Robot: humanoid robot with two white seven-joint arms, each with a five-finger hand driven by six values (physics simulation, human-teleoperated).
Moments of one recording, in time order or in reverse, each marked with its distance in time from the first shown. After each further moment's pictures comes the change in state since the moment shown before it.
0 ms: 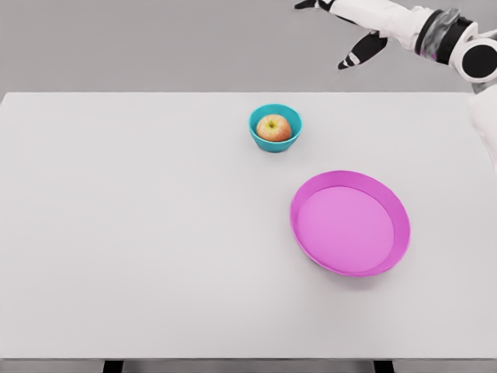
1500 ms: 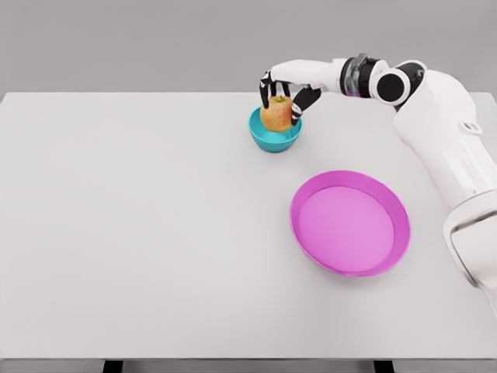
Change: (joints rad) left arm 0.000 0.000 0.000 0.000 0.000 0.000 0.000; right arm -0.087 0.202 0.248 0.355 0.036 -0.047 0.000
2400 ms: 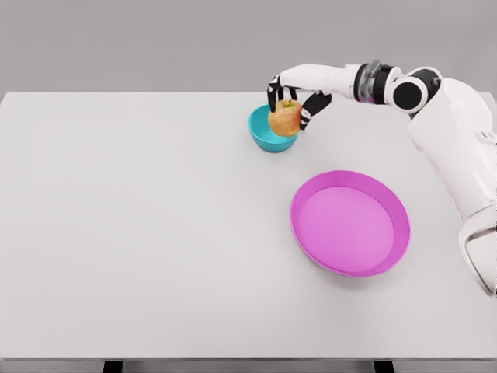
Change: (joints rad) left arm 0.000 0.000 0.000 0.000 0.000 0.000 0.000; right arm 0.040 -0.058 0.000 -0.055 -0.042 -0.067 0.000
